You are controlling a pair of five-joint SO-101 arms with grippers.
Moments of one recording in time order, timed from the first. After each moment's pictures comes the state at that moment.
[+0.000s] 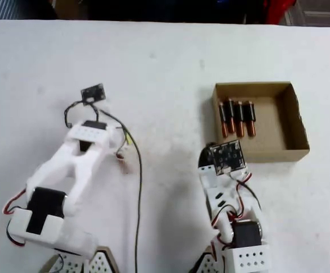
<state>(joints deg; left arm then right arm) 4.1 3.2 39.1 43.4 33.6 -10.6 -102.5 94.0 44.5 13.5</state>
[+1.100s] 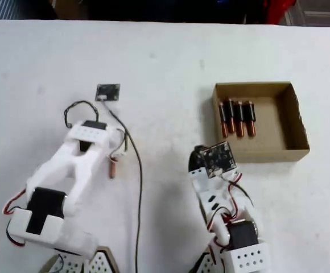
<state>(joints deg) 4.0 3.0 39.2 43.4 13.1 -17.8 -102.5 94.7 44.3 13.5</state>
